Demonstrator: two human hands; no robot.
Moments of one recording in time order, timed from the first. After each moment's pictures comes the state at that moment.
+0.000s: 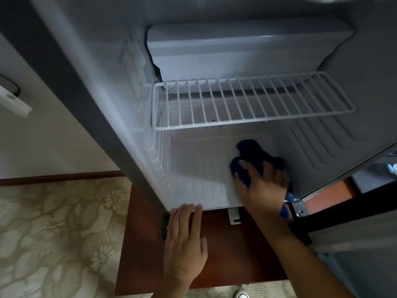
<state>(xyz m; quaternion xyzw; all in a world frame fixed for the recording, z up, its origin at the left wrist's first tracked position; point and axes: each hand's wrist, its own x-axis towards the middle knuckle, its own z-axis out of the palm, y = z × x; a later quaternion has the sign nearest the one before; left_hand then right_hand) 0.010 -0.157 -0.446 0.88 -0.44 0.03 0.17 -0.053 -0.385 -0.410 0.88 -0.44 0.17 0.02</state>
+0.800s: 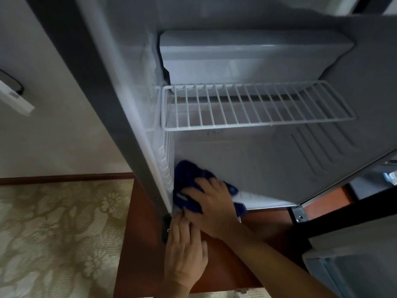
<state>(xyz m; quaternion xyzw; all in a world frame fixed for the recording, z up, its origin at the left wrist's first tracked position) 0.007 -0.154 -0.453 0.90 -0.40 0.09 0.17 0.002 -0.304 -0.396 0.96 -0.15 0.14 -0.19</state>
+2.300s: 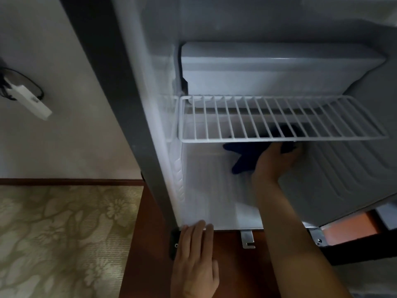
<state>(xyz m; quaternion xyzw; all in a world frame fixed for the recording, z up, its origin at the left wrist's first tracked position) 0.009 -0.157 -0.438 0.89 -0.43 -0.01 0.16 0.076 -0.438 -0.353 0.39 -0.50 0.59 -0.50</state>
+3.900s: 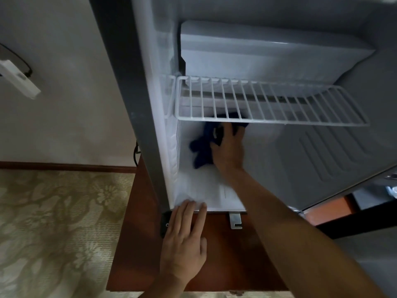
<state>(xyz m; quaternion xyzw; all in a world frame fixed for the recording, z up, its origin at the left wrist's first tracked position) 0.016 -0.155 -0.448 0.88 -0.45 0.00 0.16 0.089 -0.389 -0.368 0.85 -0.35 0.25 -0.29</state>
